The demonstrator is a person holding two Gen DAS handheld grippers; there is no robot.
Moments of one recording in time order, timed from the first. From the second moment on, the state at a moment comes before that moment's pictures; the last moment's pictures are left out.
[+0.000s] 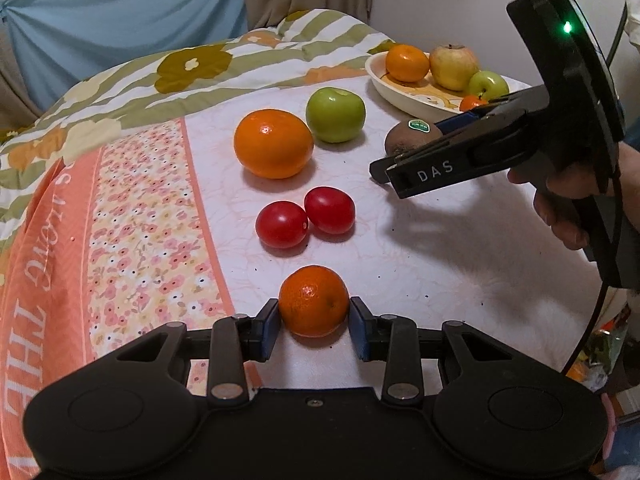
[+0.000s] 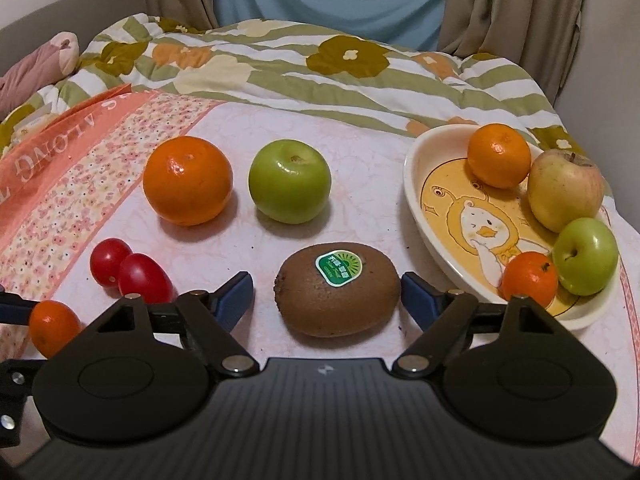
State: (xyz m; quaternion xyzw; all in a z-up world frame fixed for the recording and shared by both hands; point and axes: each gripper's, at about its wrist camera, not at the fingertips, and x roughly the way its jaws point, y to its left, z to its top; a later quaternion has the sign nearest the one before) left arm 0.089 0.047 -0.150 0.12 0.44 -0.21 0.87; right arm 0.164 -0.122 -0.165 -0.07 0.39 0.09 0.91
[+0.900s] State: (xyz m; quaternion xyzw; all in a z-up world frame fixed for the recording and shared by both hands) left arm 0.091 0.016 -0.063 0.09 0.39 -0.16 0.91; right arm 0.134 -0.170 -0.067 -0.04 0.36 0.11 0.93
